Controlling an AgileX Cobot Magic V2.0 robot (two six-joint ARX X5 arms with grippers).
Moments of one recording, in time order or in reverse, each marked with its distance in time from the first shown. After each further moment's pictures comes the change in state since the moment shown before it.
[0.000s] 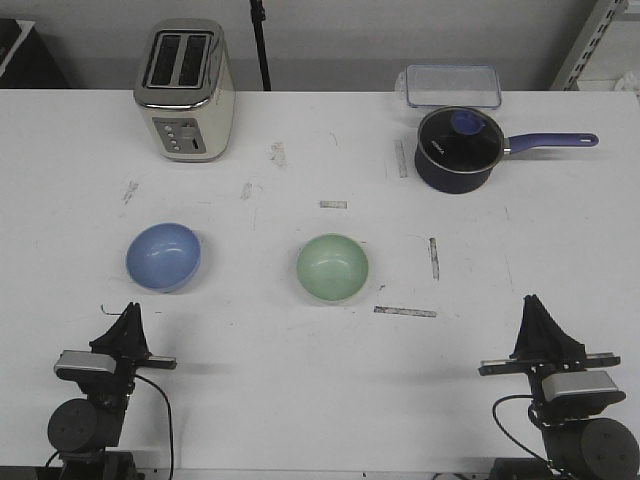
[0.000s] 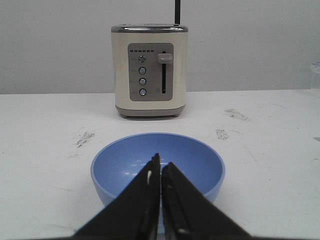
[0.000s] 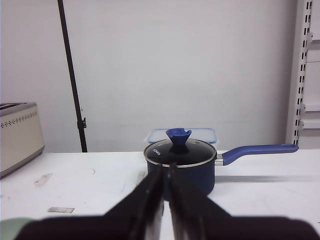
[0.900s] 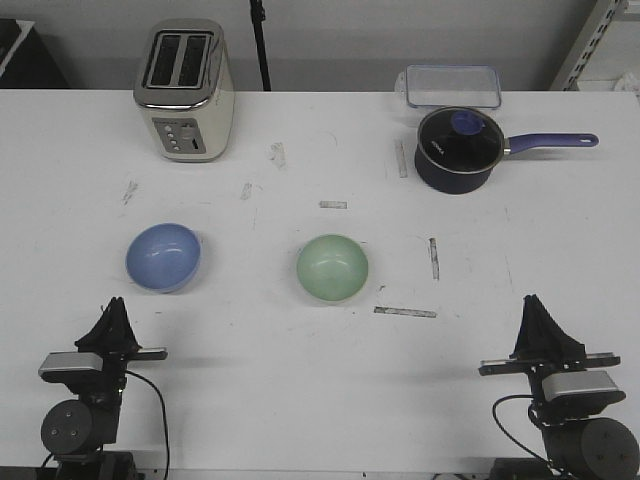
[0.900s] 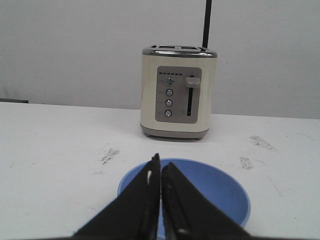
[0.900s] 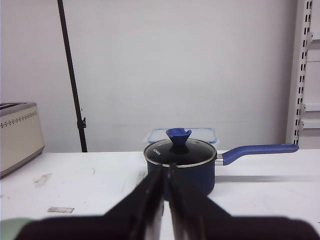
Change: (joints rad) left arm 0.000 0.059 0.073 0.039 -0.105 -0.043; right arm 0.000 0.000 0.000 0.000 0.000 0.000
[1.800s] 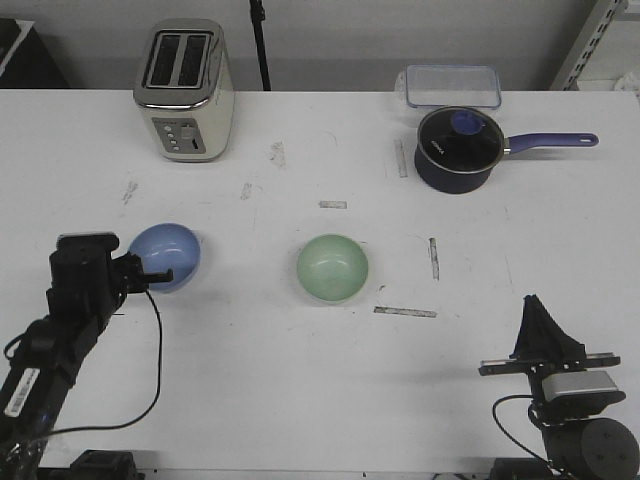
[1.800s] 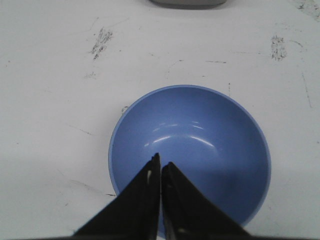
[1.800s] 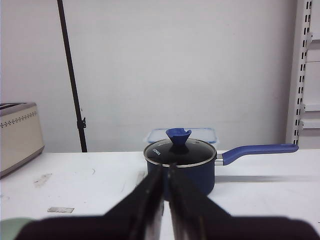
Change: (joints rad) left arm 0.005 0.979 0.819 -0.619 -0.001 -0.055; right arm 0.000 0.000 0.000 0.000 0.000 0.000
